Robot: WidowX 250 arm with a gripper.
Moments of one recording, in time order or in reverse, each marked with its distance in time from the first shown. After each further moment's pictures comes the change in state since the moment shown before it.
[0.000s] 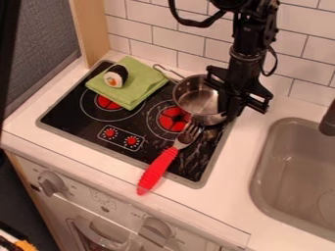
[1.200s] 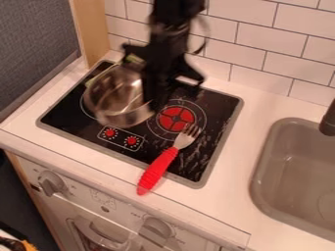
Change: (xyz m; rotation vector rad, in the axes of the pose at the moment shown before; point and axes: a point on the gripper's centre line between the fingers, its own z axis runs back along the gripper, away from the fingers) arm -0.123 0.061 0.071 0.112 -0.033 0.272
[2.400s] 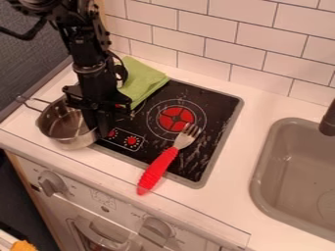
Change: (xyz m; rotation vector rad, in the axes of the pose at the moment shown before) arm -0.009 0.069 -0.077 -0.170 0.051 0.086
